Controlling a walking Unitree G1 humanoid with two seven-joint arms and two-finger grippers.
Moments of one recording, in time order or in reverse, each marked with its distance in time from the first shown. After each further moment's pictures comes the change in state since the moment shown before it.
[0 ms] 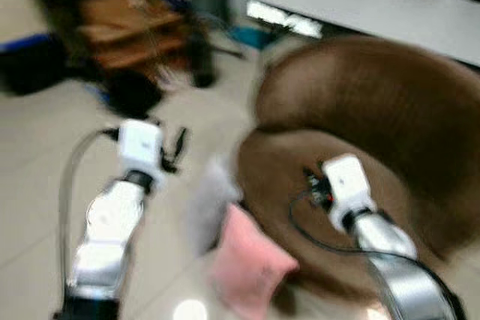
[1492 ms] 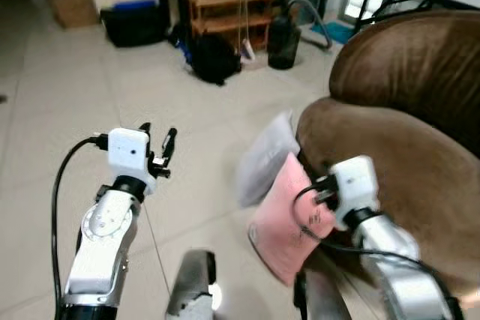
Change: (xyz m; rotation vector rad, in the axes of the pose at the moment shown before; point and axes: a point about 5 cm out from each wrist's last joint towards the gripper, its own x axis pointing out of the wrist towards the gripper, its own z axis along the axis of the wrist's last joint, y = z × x) left arm -0.011 0.018 -0.006 -0.003 -0.026 0.095; right arm 0.002 0.005 0.005 0.094 -0.079 0.024
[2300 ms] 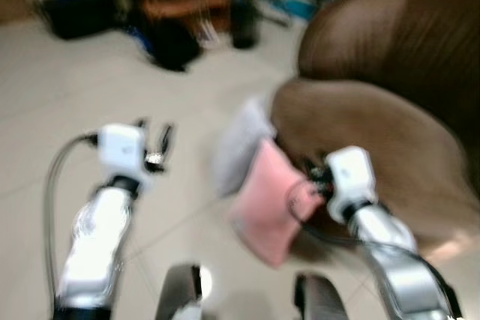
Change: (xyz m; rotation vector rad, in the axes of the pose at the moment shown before) left arm -0.002 0.007 0.007 0.003 -0.039 0.019; right arm 0.009 -0.001 0.016 -0.053 -0.053 0.001
